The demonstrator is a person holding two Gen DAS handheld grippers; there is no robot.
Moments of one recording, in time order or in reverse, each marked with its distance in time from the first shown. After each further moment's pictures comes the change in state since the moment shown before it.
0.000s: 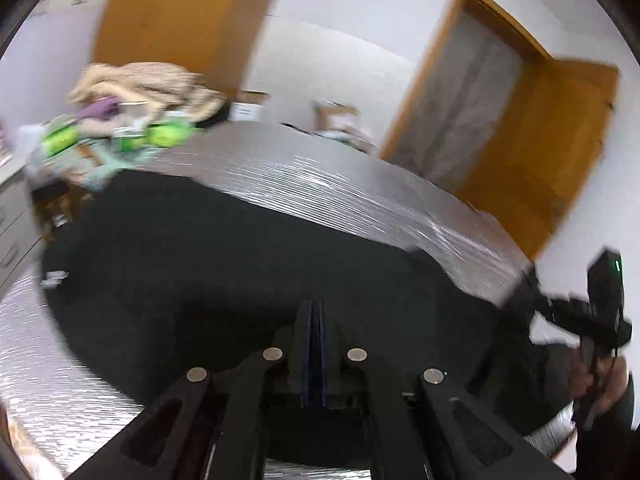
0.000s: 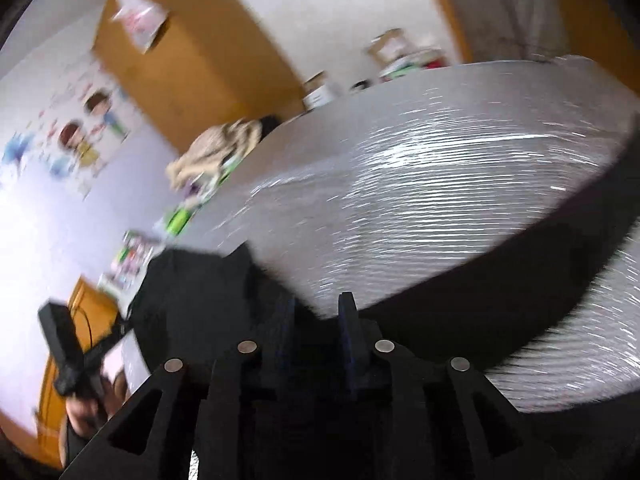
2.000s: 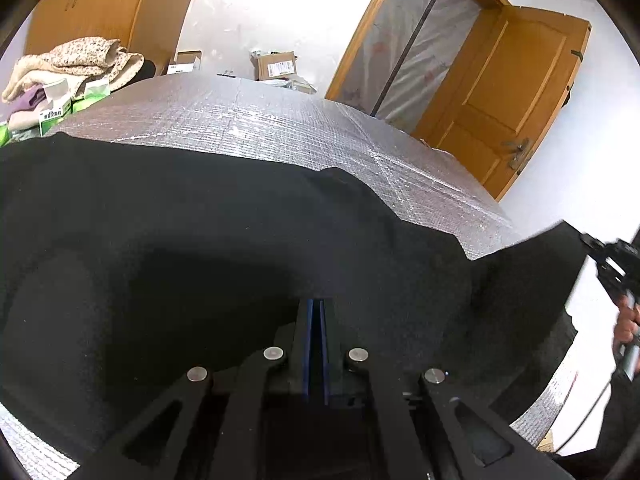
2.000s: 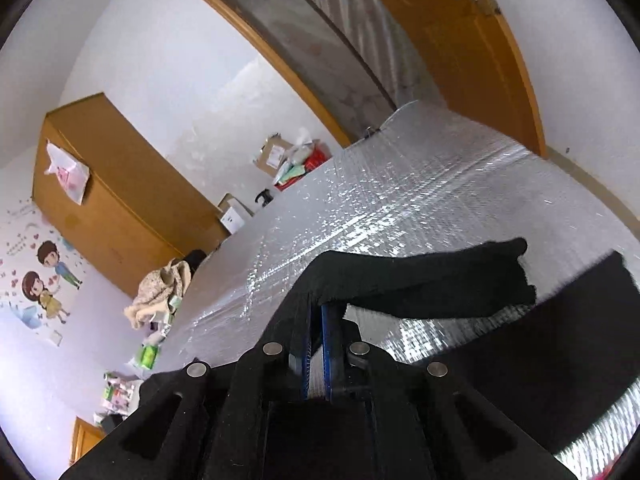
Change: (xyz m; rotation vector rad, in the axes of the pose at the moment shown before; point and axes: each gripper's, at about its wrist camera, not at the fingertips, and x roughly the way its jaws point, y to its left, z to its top) left arm 0.055 -0.043 -0.021 0.072 0.158 -0.123; right arm -0.207 -0.075 -0.017 0.322 -0.338 -0.200
